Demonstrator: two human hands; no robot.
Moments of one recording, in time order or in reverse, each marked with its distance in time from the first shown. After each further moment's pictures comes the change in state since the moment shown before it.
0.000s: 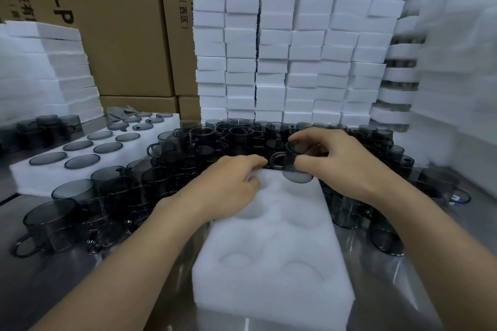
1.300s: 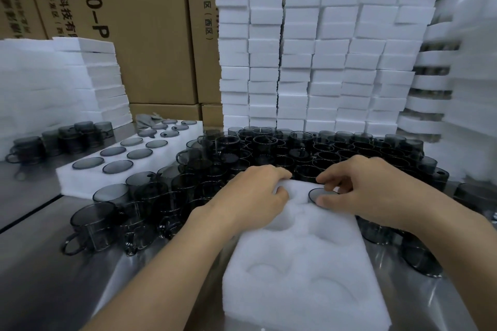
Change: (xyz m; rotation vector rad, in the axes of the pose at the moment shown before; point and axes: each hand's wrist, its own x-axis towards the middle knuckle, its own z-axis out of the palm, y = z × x) left_hand -0.005 0.004 -0.001 0.116 0.014 0.005; right_hand 0.001 0.010 0.001 -0.363 -0.131 -0.002
